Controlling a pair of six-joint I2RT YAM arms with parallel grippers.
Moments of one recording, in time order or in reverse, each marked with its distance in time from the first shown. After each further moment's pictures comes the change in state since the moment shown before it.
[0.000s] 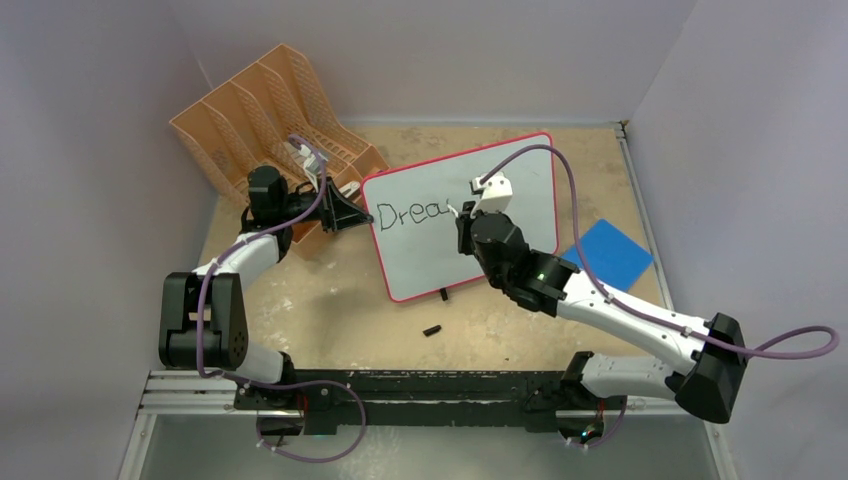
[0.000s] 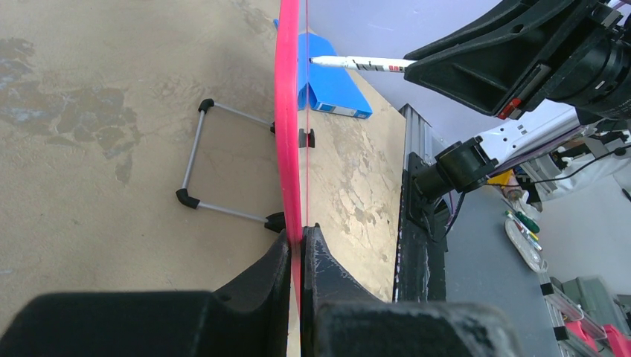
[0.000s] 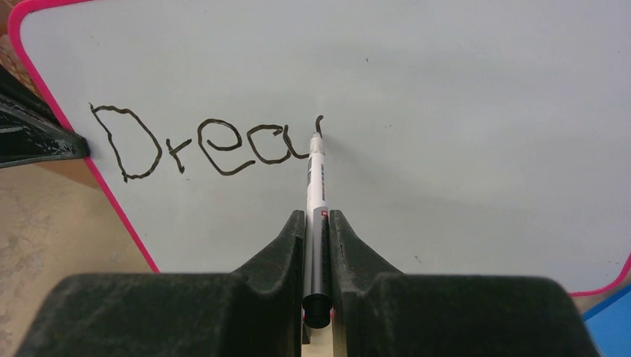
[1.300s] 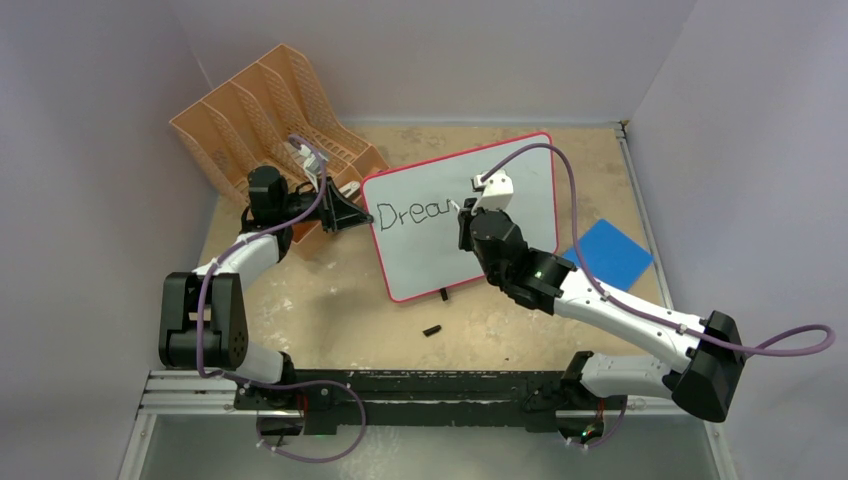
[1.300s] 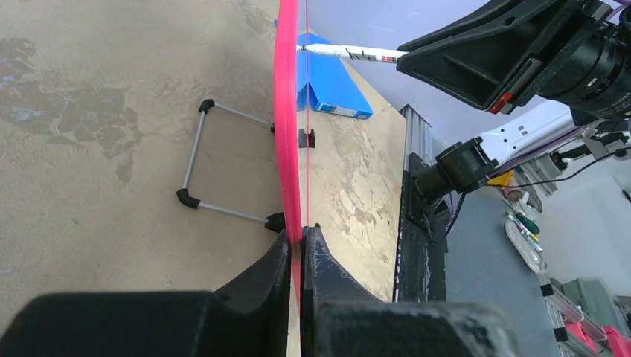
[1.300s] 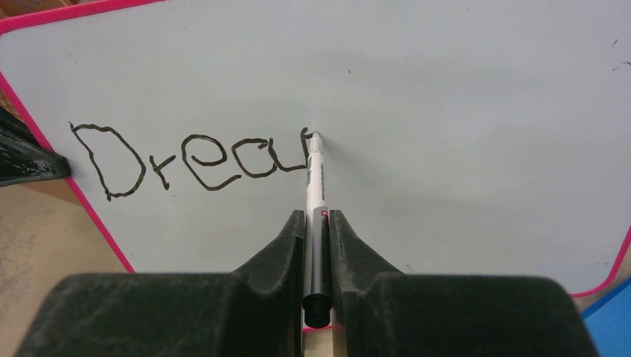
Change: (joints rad) left arm 0.000 0.000 0.000 -0.003 -0.002 0.001; right arm -0.018 0.022 -0.005 0.039 0.028 -0.010
